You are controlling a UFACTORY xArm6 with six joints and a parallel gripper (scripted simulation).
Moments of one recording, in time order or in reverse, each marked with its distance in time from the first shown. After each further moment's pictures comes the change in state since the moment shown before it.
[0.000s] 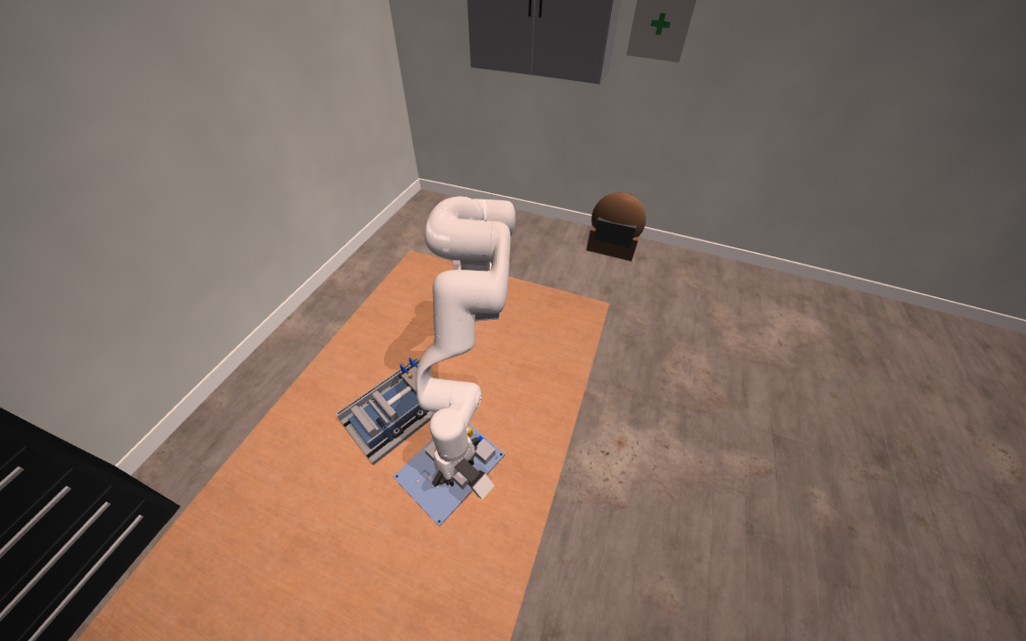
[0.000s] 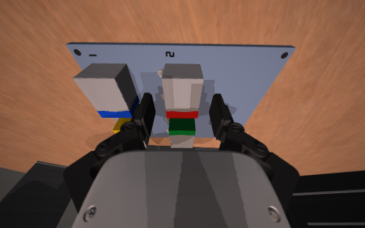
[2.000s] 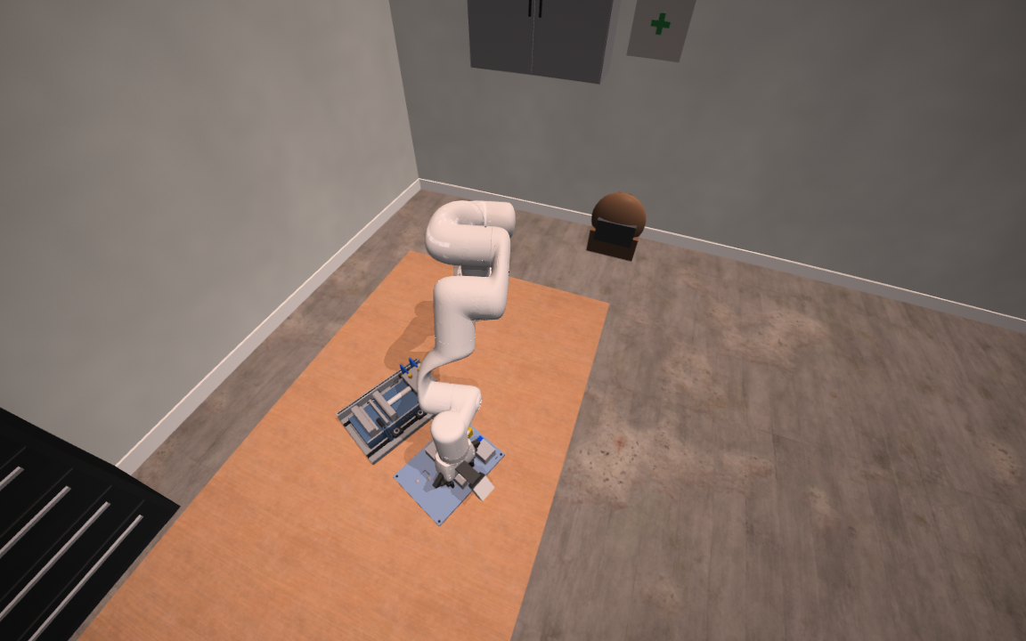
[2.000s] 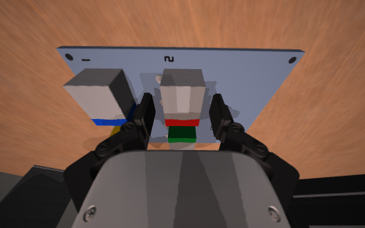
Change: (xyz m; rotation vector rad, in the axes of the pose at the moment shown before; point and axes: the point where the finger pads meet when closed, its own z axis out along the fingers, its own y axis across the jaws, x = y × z) arm 0.000 0.000 0.014 0.000 0.000 0.000
